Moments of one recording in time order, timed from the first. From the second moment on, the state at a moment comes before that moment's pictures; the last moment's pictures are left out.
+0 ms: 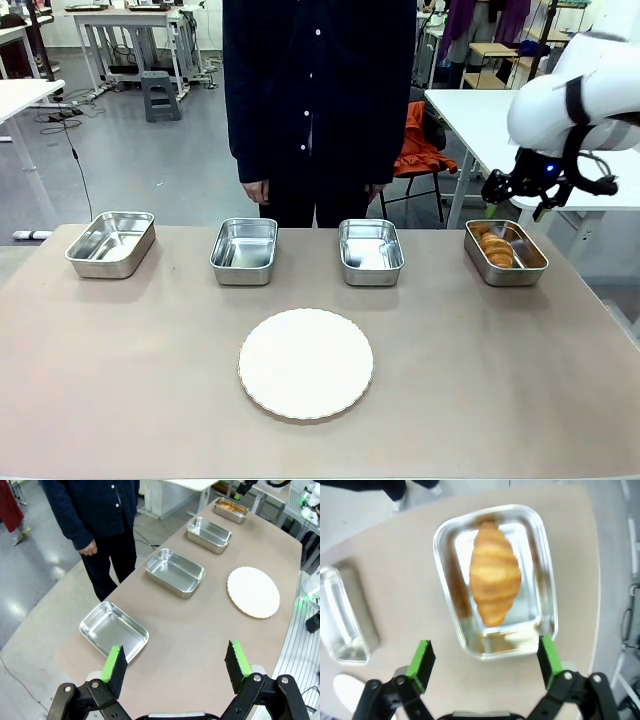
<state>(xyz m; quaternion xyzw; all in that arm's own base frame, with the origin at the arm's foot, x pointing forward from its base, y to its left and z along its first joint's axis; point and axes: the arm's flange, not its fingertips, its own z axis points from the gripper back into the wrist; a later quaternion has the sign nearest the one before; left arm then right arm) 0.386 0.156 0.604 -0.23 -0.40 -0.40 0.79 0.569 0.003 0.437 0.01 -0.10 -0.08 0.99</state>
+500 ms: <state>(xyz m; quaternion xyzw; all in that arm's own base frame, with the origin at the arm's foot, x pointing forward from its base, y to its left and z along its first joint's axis) 0.386 0.156 0.604 -0.23 -0.40 -0.40 0.79 0.423 0.081 0.462 0.00 -0.16 -0.01 0.99</state>
